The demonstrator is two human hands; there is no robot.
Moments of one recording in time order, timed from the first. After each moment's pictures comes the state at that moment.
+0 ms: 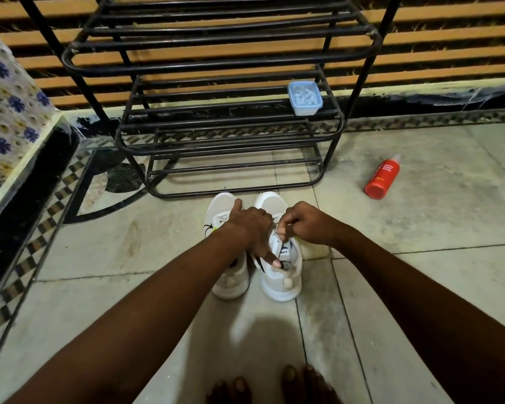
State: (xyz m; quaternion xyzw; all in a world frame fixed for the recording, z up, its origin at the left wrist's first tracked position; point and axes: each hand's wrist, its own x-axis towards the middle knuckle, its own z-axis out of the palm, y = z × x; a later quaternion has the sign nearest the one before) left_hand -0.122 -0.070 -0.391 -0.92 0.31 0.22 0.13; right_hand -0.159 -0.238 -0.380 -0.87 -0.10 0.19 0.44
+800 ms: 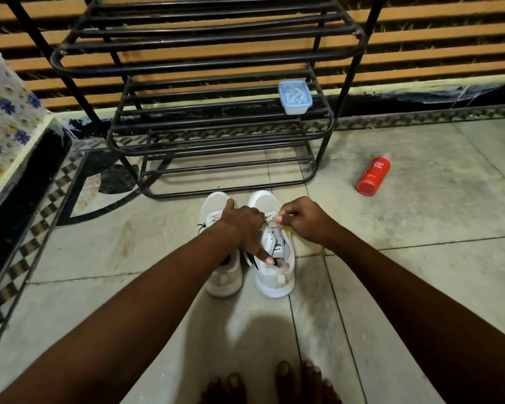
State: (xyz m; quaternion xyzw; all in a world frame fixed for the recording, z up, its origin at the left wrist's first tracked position) left_hand -0.122 -0.068 -0.393 -0.92 0.32 0.20 0.13; right_hand -0.170 -0.246 -0.384 -0.88 -0.04 0.09 0.46
